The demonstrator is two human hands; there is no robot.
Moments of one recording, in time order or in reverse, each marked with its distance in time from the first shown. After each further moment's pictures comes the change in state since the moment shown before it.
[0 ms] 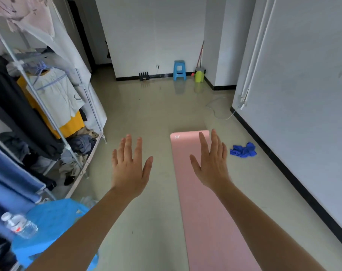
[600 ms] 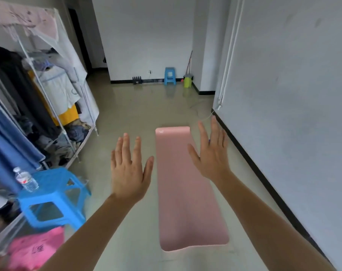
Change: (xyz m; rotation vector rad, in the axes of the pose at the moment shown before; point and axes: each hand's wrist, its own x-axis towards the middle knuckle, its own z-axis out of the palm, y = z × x) left_hand -0.304 0.234 -0.140 -0.120 0.218 0.009; right_hand -0.269 0.087 -0.269 -0.044 0.226 -0.129
